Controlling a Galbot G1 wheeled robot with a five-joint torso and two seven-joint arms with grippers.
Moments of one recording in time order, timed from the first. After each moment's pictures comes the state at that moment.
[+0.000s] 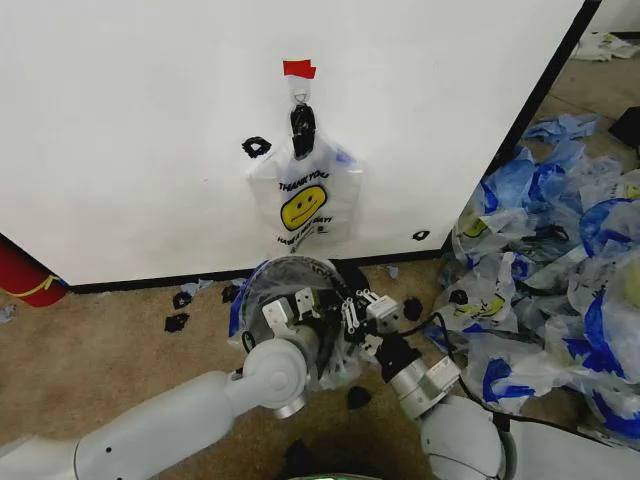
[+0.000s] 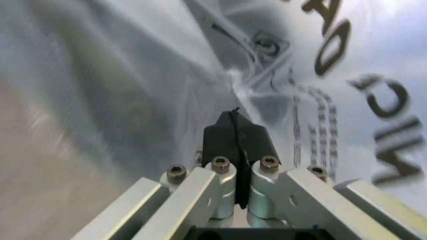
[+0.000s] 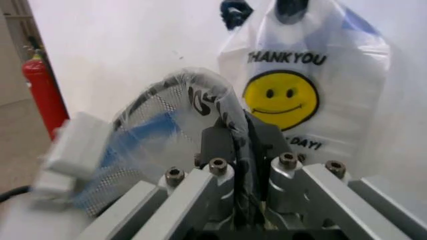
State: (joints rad) left arm 0.54 -0.96 0.56 -1.96 -1.59 -0.11 -0.81; right arm -0.75 0.65 -0.60 2.24 0.51 0.20 0.60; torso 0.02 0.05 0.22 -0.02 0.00
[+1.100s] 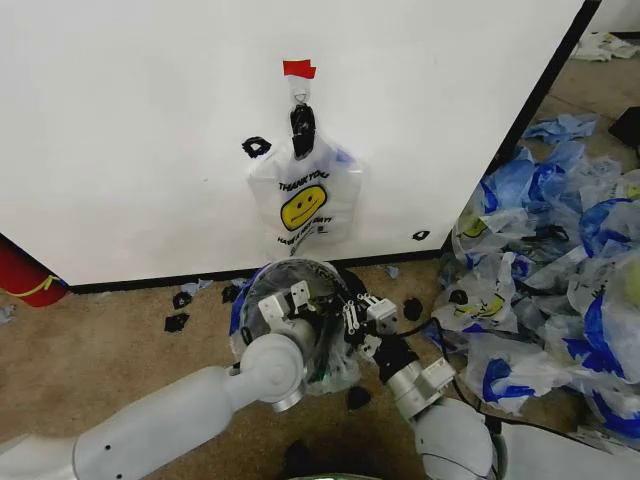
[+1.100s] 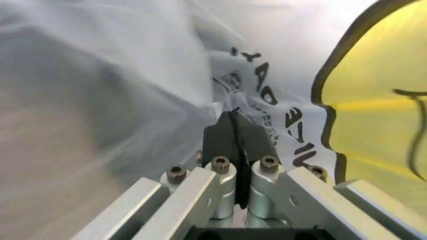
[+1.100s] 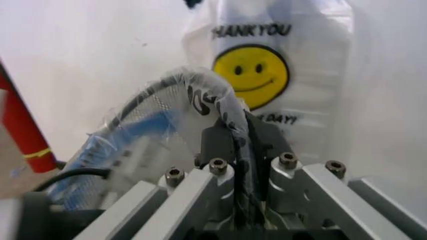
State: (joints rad) left arm 0.56 -0.89 0.53 -2.02 -1.58 -0.12 -0.81; right arm -0.79 0.71 -0.55 2.18 0.57 0.21 0.67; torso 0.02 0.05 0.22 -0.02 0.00
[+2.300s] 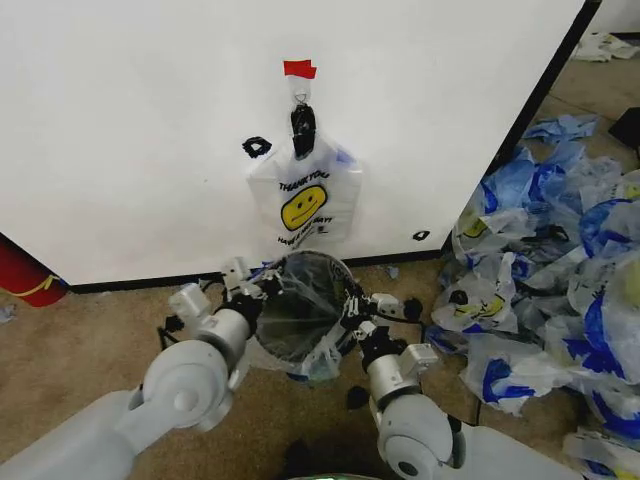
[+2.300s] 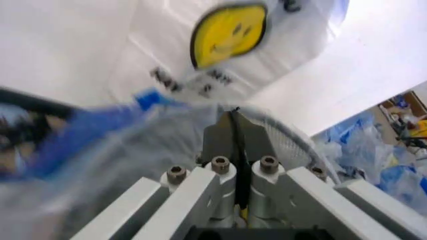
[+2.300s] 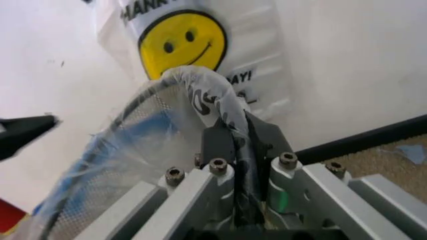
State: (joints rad) left arm 0.90 -0.68 0.06 -2.31 -1.43 -0.07 -0.72; right arm -0.90 0.92 -0.41 2.13 0.79 0.22 0.80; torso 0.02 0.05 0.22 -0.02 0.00
